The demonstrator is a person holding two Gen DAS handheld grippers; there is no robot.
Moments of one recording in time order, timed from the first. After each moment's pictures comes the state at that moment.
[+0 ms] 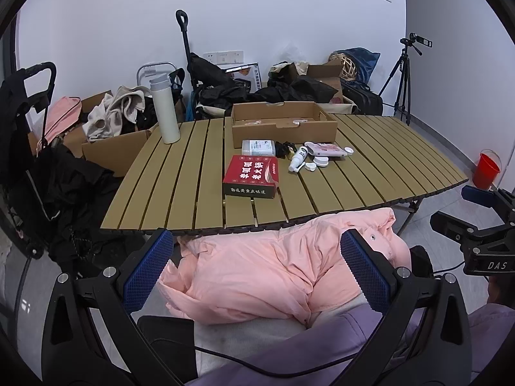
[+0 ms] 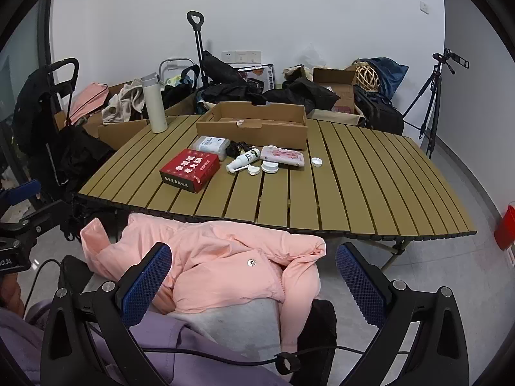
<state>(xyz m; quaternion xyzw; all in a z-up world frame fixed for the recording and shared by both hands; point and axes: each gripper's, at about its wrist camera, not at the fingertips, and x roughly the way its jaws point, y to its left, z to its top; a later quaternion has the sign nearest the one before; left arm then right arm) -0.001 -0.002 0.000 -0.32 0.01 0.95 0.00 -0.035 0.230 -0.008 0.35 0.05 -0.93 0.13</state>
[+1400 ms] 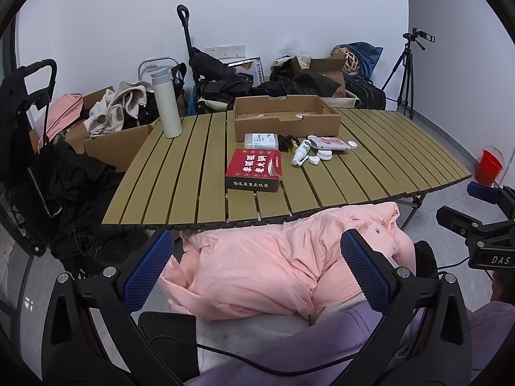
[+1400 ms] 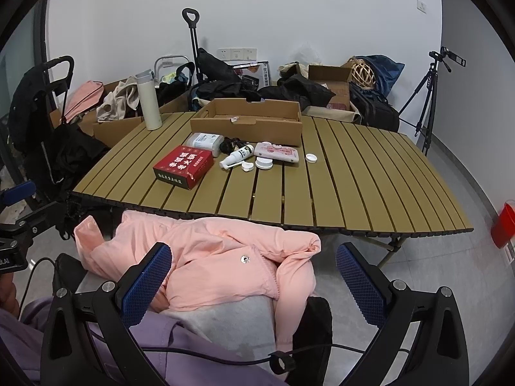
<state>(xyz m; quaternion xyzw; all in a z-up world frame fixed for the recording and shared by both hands) -0.002 -0.003 -0.009 -0.33 0.01 0.94 0.00 -0.037 0.235 -0.014 0.35 0.06 -0.93 0.12</state>
